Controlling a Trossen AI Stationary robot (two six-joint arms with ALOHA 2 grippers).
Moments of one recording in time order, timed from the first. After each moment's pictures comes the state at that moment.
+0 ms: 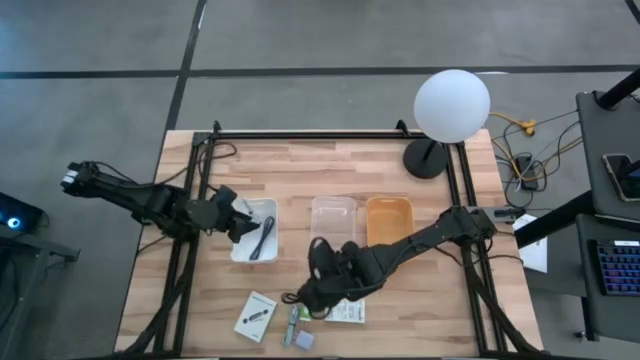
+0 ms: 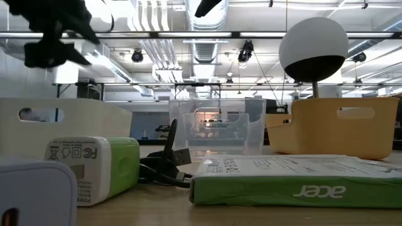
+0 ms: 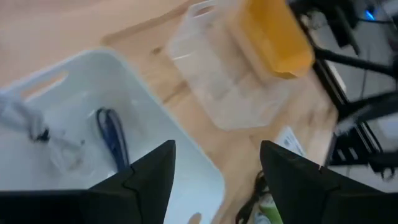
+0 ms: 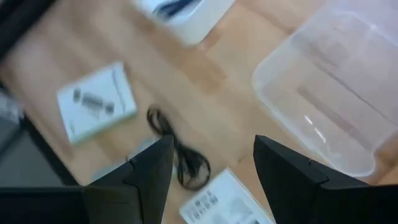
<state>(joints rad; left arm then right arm) -0.30 0.70 0.66 -0.63 -0.33 -1.14 0.45 2.22 2.26 -1.22 0.37 1.22</state>
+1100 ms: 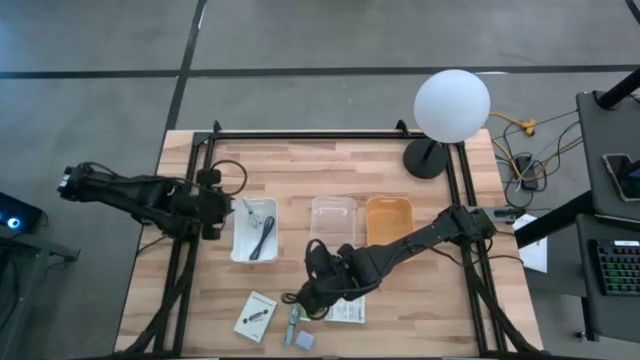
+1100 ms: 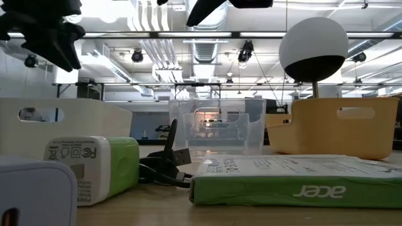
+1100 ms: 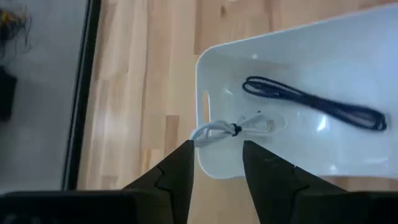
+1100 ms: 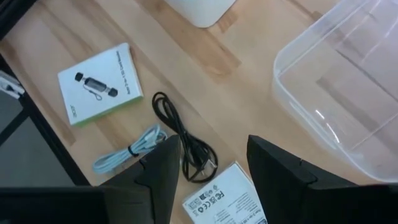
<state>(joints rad) -0.22 0.72 0.79 -1.11 -0.46 -0.03 0.43 2.22 2.20 -1.15 0.31 1.19</state>
